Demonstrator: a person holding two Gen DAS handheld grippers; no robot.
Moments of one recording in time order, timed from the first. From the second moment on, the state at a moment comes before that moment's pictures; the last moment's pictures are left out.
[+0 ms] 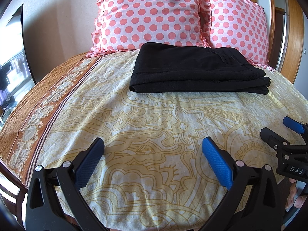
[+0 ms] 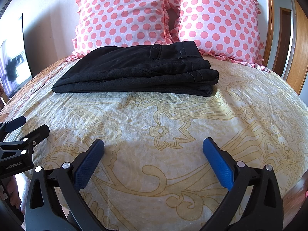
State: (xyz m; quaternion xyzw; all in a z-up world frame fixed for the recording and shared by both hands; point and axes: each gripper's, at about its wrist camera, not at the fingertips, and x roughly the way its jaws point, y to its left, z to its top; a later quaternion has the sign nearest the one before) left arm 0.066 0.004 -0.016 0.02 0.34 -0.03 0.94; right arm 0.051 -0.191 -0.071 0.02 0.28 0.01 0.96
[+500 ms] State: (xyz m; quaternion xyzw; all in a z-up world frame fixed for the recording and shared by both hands) left arm 0.067 0.004 -0.014 0.02 0.35 -0.03 0.94; right arm 0.051 -0.191 -0.071 0.01 0.28 0.01 0.96
